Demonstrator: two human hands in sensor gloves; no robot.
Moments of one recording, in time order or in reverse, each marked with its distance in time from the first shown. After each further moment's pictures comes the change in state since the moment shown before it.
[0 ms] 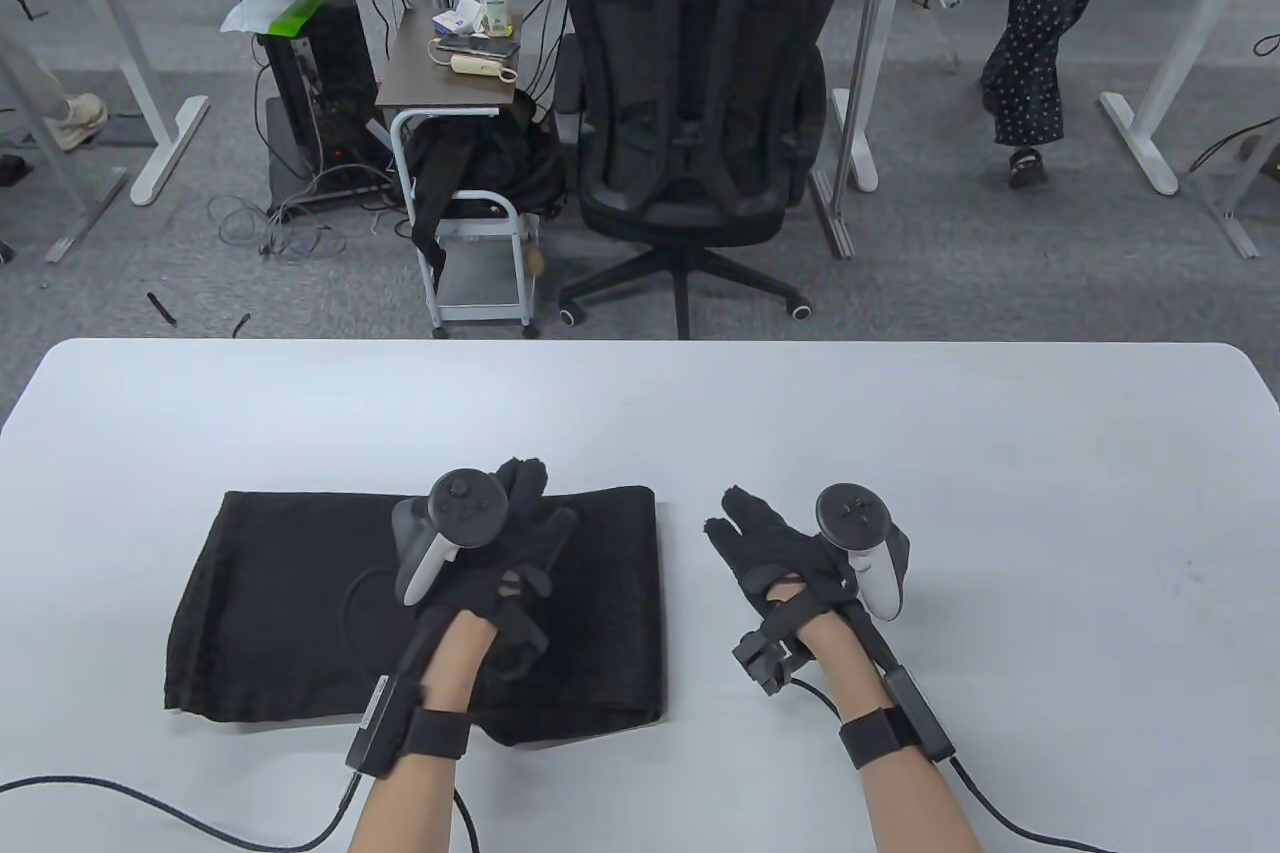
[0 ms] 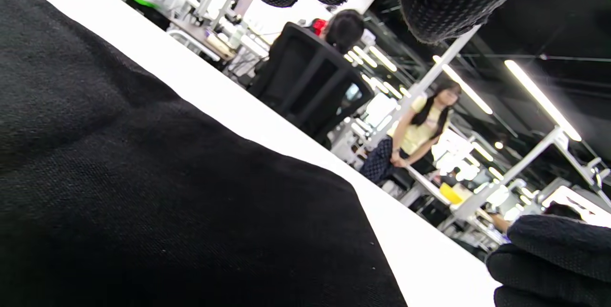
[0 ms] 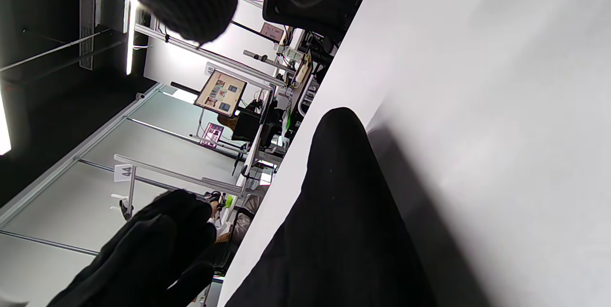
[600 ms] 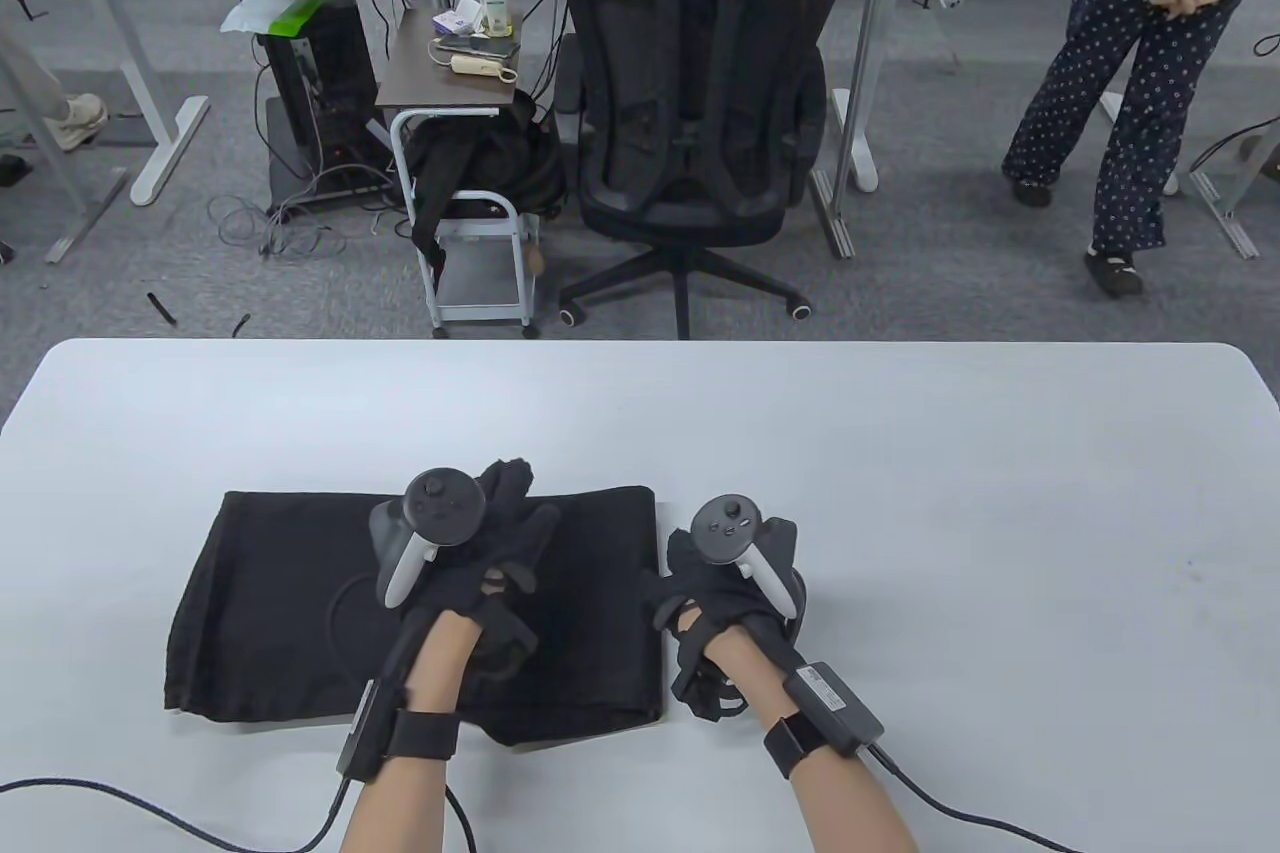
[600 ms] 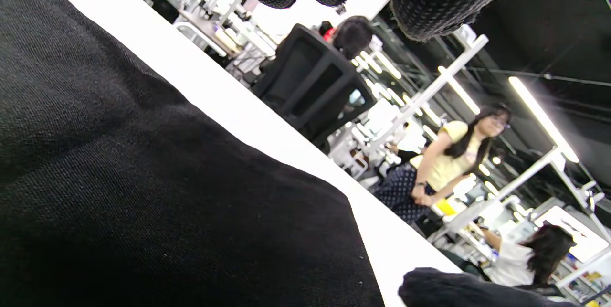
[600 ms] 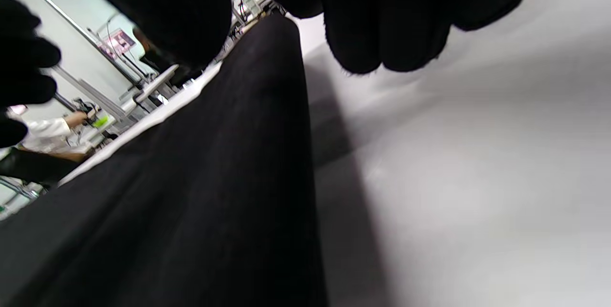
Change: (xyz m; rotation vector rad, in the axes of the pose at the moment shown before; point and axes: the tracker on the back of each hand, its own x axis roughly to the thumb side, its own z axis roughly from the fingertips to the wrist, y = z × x) left_hand -0.013 0.005 -0.003 -0.003 0.012 0.068; right_hand 0.024 0.082 -0.010 0.019 0.178 0.528
